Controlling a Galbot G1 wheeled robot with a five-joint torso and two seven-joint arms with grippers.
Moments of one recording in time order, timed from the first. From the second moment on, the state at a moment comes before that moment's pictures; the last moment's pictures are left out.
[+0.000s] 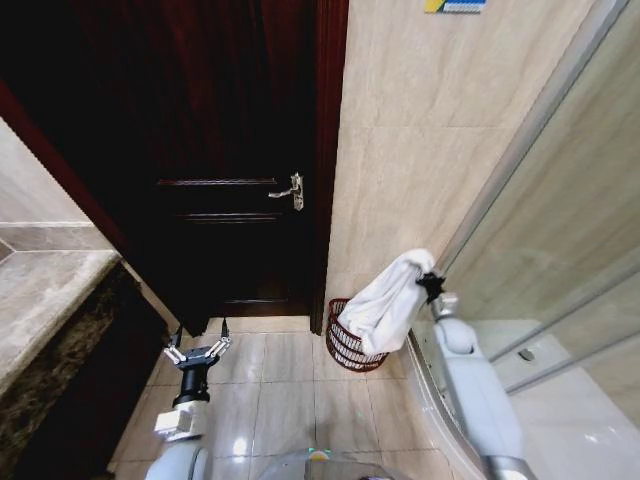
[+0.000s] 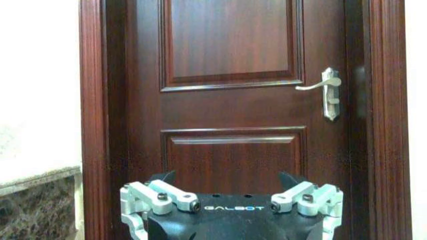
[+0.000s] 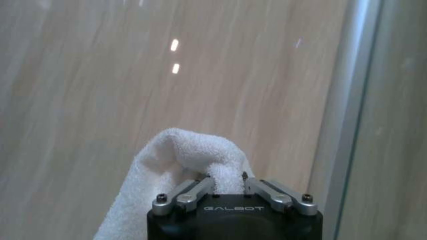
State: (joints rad) left arm 1.80 -1.61 -0.72 -2.13 -0.07 -0.33 -0.04; right arm -0.87 1.23 0.57 1.50 0.08 0.14 0.02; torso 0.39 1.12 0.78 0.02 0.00
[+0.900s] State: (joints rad) left arm 1.81 -1.61 -0.72 -2.12 -0.07 -0.35 -0.04; right arm -0.97 1.33 0.46 1.59 0.47 0.10 -0.14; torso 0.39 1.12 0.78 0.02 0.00
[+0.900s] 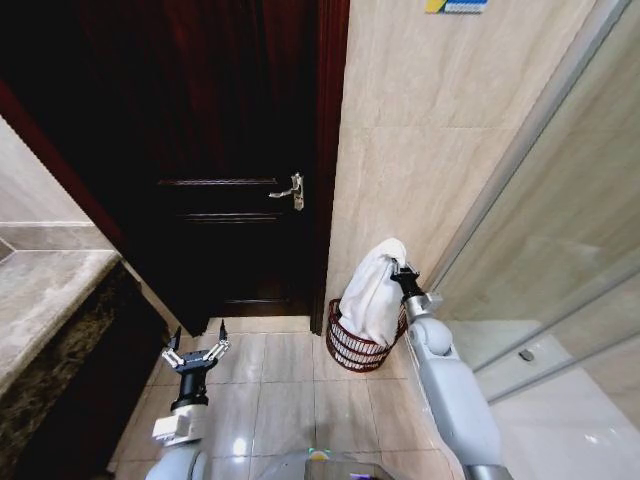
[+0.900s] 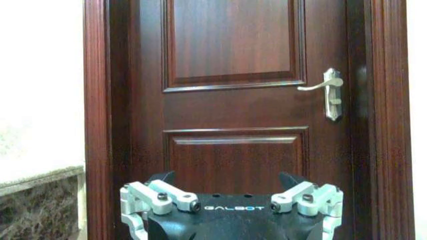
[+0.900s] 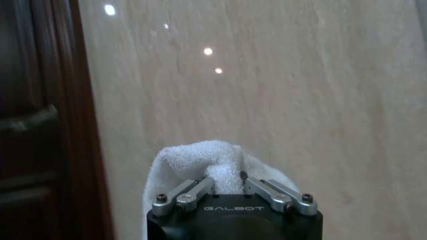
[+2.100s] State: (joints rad) left arm 1.83 -1.61 -0.75 -2.12 -0.09 -0.38 -0.05; right arm -0.99 1.35 0.52 1.23 0.05 0.00 -0.12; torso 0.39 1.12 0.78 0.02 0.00
